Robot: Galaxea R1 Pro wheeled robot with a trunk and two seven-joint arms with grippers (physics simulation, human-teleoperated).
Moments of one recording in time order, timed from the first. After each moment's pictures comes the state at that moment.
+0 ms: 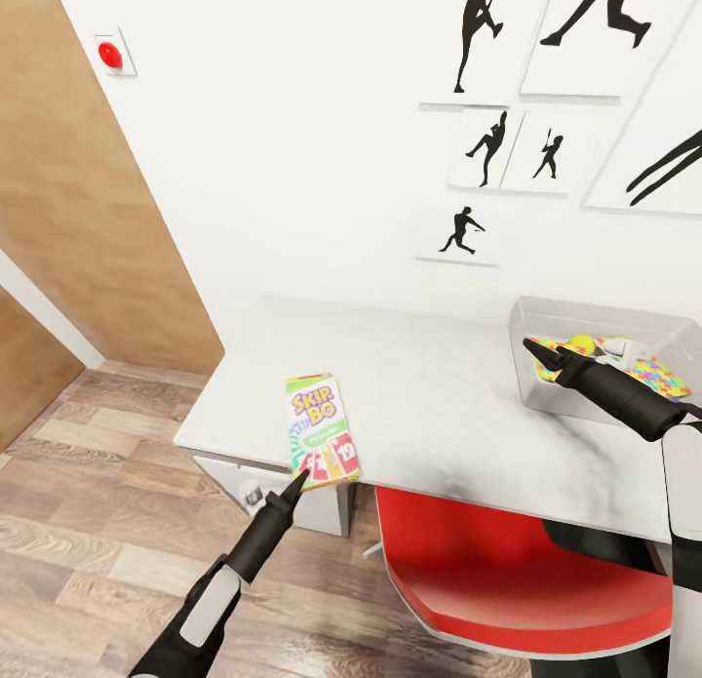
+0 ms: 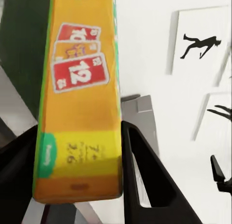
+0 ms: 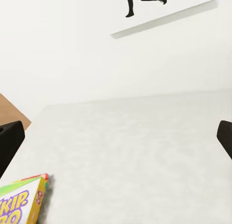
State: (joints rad) left arm -0.43 -0.08 -0.01 -0.69 1.03 0.19 -0.89; right arm -0.60 -0.22 -0.42 -1.62 -0.40 0.74 0.57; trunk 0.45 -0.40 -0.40
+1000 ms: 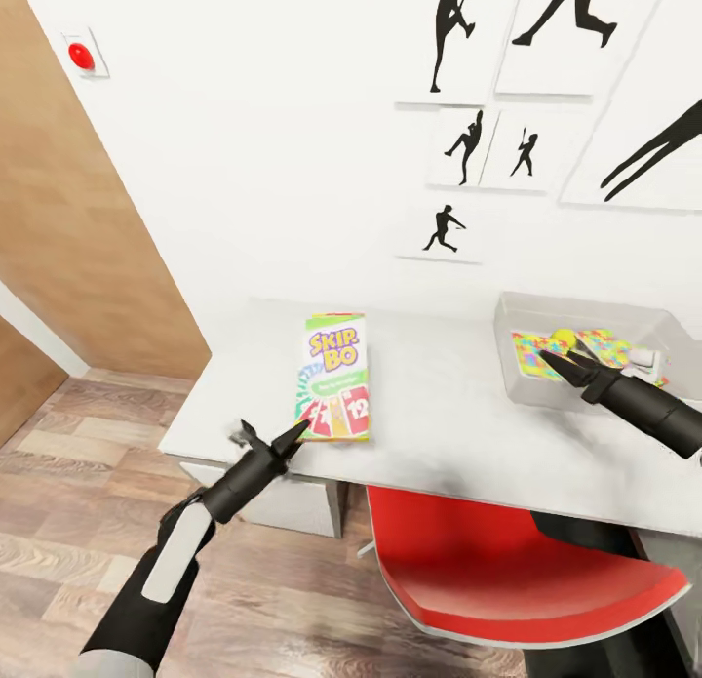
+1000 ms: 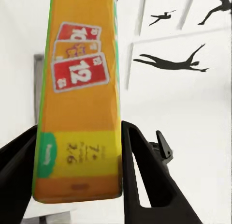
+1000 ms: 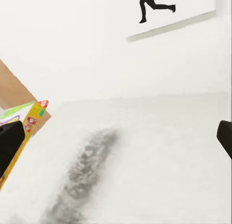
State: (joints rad) left arm -0.44 0.00 -0.02 -1.15 1.04 0.62 -0.83; right arm -0.55 -0.28 -0.49 -1.62 -0.40 0.74 0.81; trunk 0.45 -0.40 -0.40
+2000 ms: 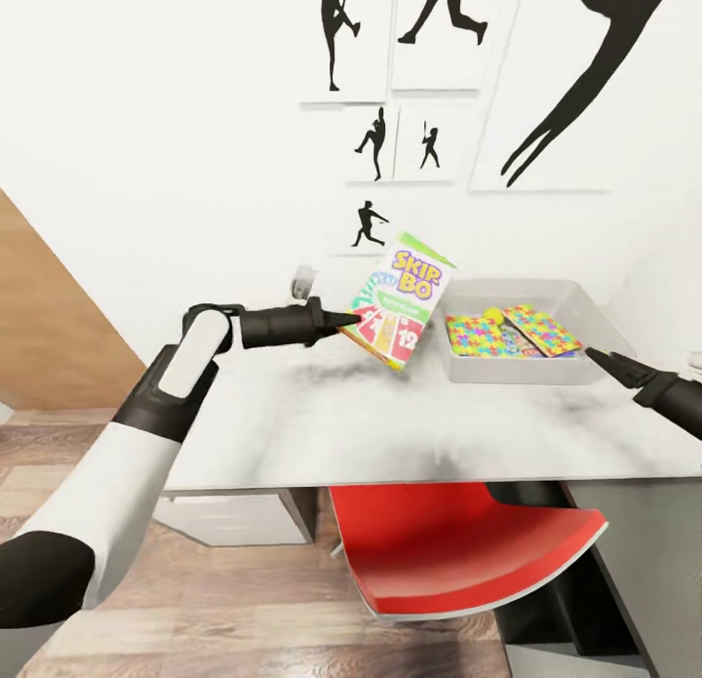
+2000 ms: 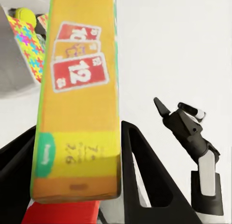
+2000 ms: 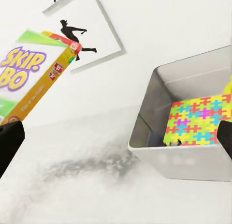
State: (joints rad) left arm -1.10 0.06 -0.29 -1.15 1.16 1.05 -0.29; right arm -0.55 -0.33 -0.63 -1.62 -0.40 0.81 0.90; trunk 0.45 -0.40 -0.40
